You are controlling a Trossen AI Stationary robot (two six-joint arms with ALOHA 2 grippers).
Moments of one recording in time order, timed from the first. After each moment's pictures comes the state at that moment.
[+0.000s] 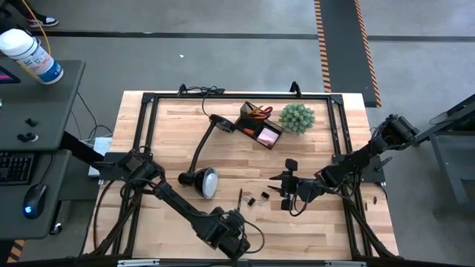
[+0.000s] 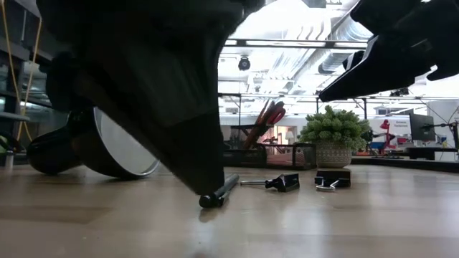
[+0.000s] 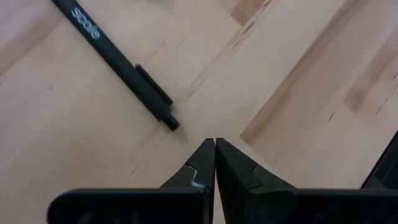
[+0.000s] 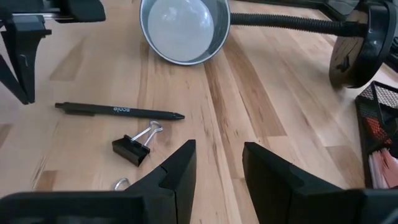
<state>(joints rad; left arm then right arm) -0.52 2.28 1.77 -0.75 -0.36 -1.32 0.54 1.42 0.51 0.33 0.63 0.26</state>
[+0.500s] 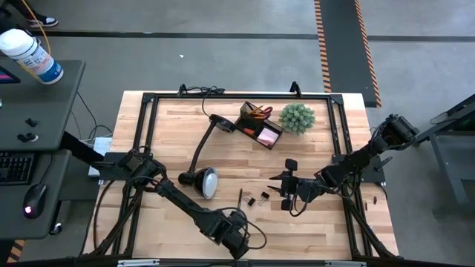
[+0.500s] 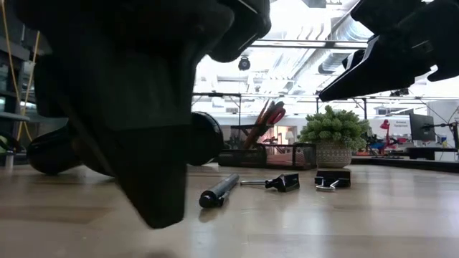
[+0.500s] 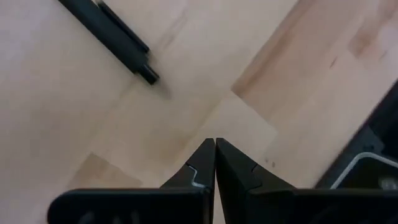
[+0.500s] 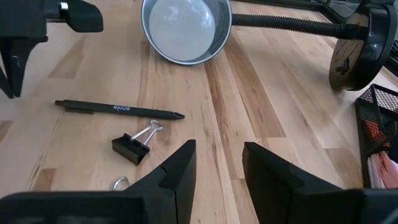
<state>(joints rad) -0.49 2.28 1.77 -0.75 -0.11 -1.27 0.54 1.42 0.51 0.33 0.63 0.24</state>
